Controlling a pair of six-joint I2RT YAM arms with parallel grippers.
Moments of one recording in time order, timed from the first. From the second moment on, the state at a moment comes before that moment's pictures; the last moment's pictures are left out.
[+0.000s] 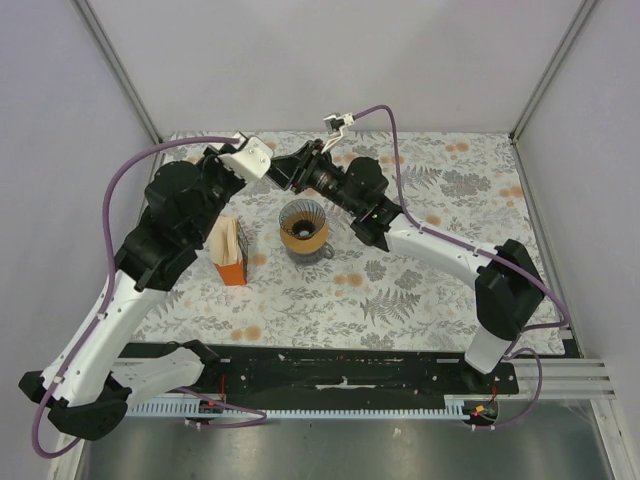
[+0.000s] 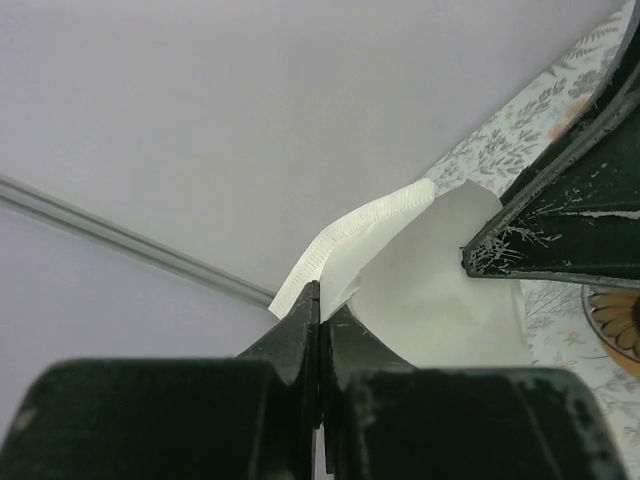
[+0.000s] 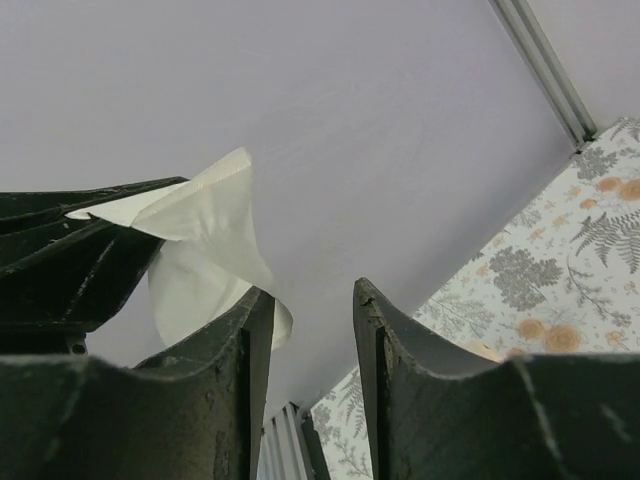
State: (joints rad) left arm -0.61 1.02 1.37 -0.43 -0.37 0.76; right arm 0.81 1.72 1.36 0.64 -0.19 0.77
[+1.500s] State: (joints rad) left arm -0.61 1.04 1.44 -0.47 -0.41 0.38; right arm 0.93 1.81 1.53 0.61 0.05 0.73
